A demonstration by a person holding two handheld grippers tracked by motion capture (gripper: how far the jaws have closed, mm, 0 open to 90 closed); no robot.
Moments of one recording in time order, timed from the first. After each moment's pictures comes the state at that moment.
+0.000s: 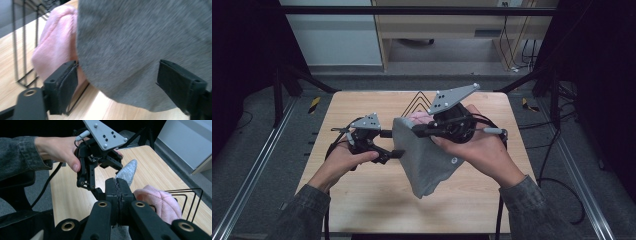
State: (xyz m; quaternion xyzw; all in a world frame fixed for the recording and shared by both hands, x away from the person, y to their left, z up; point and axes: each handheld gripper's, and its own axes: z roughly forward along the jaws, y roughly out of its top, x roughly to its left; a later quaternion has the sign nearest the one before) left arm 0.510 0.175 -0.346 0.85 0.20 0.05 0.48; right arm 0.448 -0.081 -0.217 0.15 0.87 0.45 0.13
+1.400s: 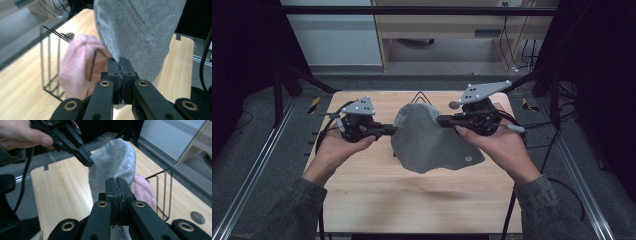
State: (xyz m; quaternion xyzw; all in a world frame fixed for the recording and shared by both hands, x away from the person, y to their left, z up) left arm 0.501 0.181 -0.272 0.86 0.20 0.13 0.45; right arm 0.469 -0.134 -0.227 0.23 0.84 0.47 0.15
